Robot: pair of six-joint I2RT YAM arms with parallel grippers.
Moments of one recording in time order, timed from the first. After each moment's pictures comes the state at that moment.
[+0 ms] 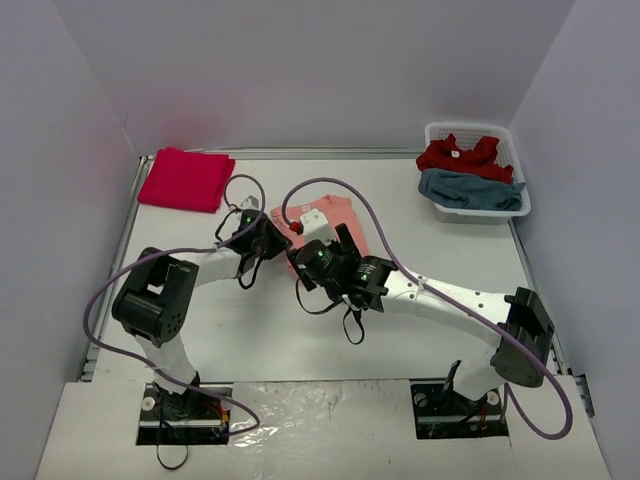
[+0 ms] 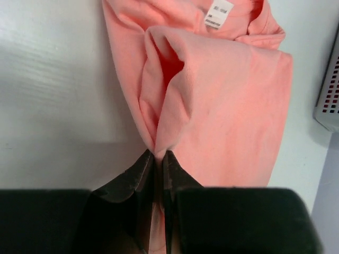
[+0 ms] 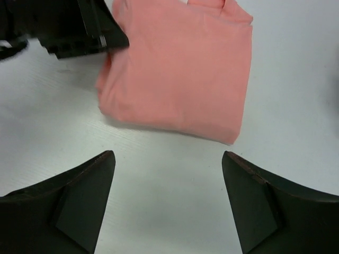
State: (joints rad) left arm -0.42 1.77 0.87 0.27 0.06 -0.97; right arm 1.08 1.49 1.20 -0.46 0.65 0.25
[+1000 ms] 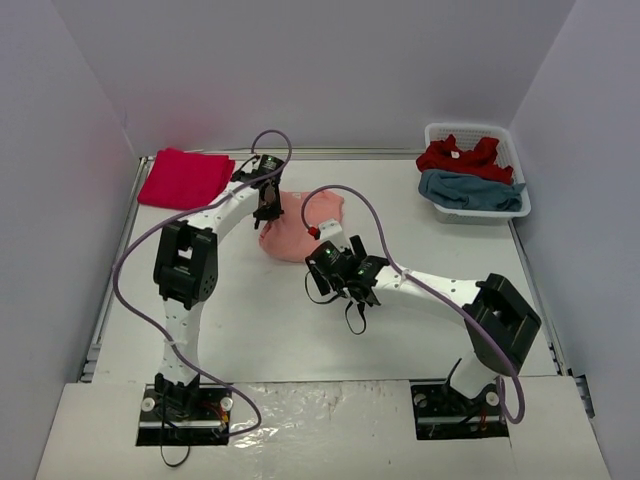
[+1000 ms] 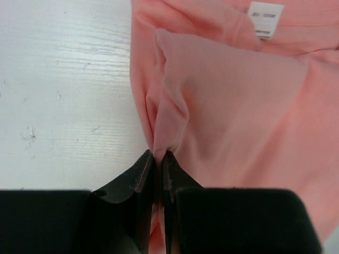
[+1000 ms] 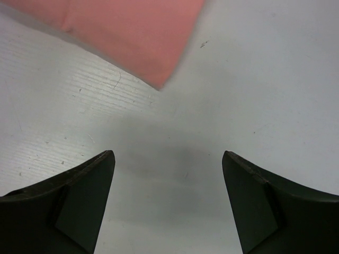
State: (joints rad) left arm -0.38 2.09 1.75 -0.64 -0.18 -0.47; right arm 0.93 1.59 1.01 -0.36 0.55 0.32
